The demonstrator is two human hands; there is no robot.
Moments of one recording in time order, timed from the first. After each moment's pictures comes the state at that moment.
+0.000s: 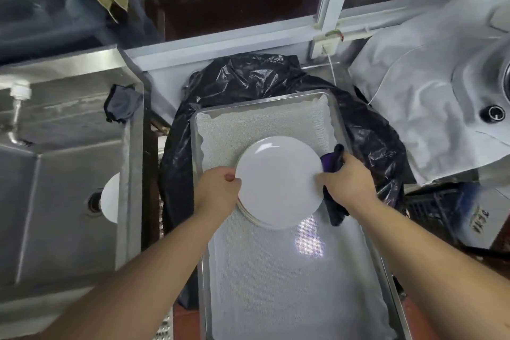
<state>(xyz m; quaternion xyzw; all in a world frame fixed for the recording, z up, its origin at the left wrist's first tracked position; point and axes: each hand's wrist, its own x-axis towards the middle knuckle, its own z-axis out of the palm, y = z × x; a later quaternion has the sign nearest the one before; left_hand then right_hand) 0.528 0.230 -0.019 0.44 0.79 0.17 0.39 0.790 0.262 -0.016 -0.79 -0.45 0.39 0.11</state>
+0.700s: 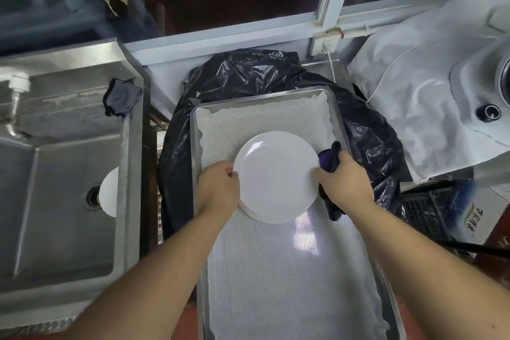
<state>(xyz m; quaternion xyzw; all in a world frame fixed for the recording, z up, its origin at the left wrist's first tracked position) 0.537 0.225 -0.026 0.46 0.81 0.17 0.32 0.788 0.251 -0.014 -0.78 -0.50 0.37 0.10</state>
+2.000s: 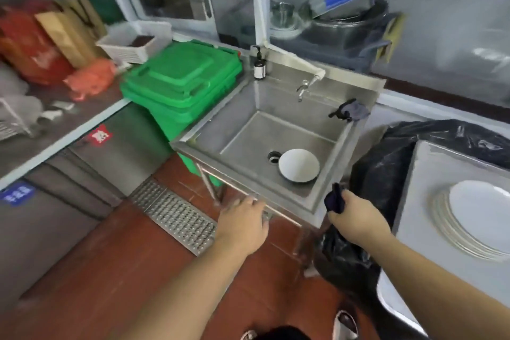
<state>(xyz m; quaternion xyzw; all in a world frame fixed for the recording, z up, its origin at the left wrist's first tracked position) 0.255 -0.241 0.074 0.47 0.87 -0.01 0.14 0.441 -0.056 0.090 -0.46 -0.84 0.27 -0.04</state>
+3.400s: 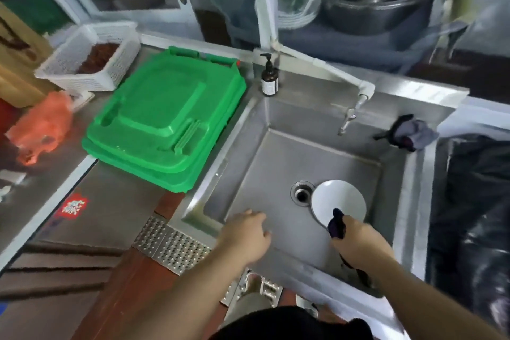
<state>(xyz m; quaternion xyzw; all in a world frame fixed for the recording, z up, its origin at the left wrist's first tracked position) -0.080 -0.067 0.022 0.46 0.84 -0.05 0.29 0.142 0.077 0.000 -0.53 -0.77 0.33 -0.13</state>
